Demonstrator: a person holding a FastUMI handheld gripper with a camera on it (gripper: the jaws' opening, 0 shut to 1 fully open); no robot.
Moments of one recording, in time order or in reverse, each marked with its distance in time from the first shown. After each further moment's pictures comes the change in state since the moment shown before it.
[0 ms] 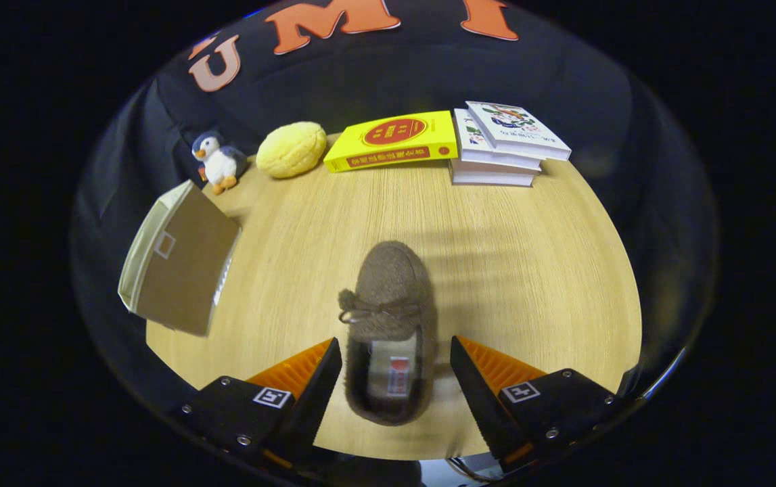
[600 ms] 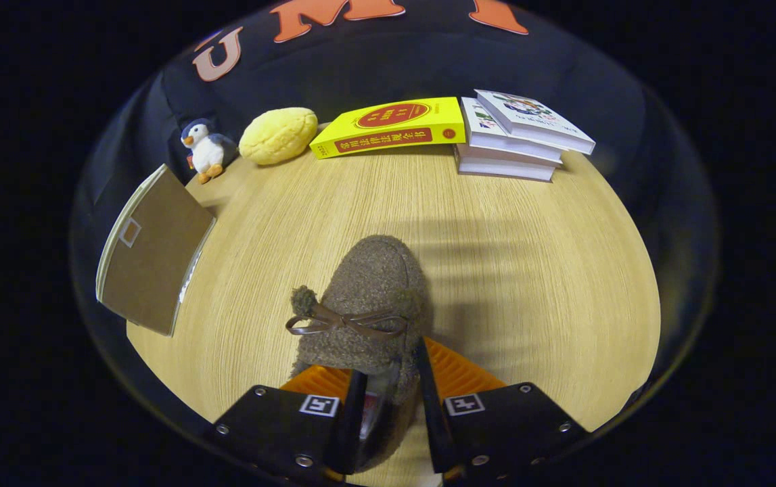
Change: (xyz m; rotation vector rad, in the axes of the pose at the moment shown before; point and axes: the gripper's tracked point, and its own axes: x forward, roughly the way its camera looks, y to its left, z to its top) arm 0.072 -0.014 0.006 0.020 -0.021 -0.030
